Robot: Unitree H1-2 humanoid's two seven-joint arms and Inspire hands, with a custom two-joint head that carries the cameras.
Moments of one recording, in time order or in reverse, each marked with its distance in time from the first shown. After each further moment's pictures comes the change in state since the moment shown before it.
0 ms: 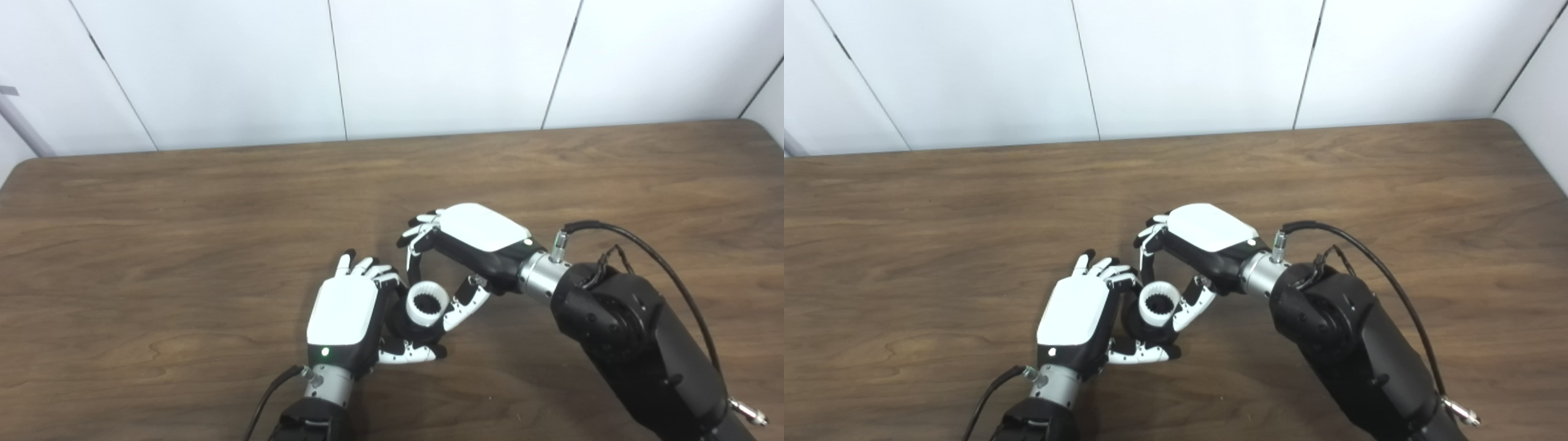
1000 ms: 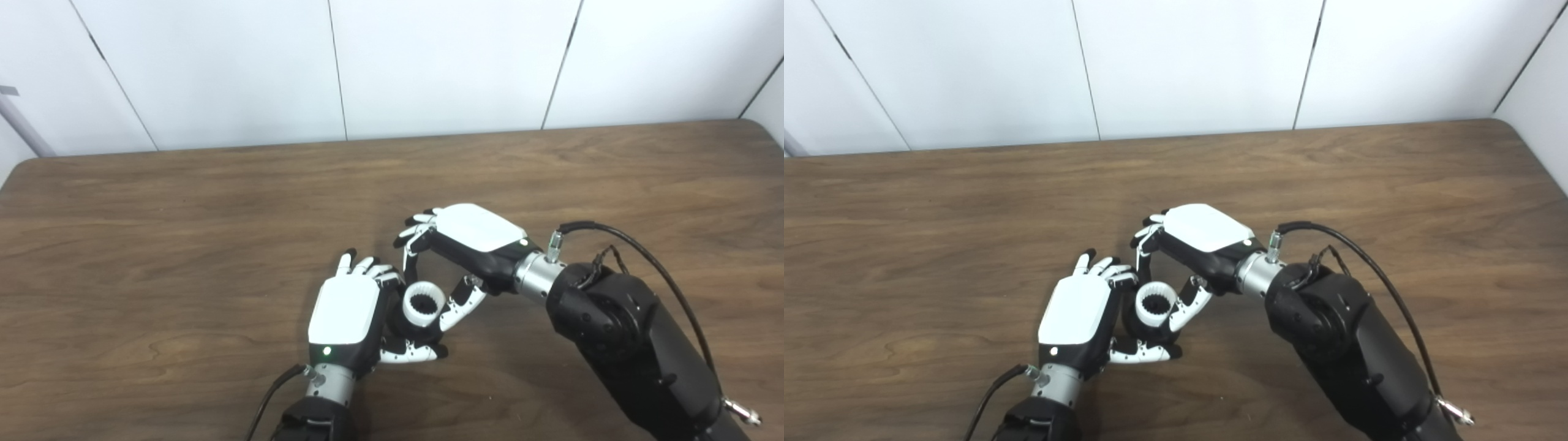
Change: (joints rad) left arm -0.005 -0.003 -0.007 0.001 0.013 0.011 -0.004; right arm -0.003 0.012 0.002 0.017 -0.007 -0.005 0.001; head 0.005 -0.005
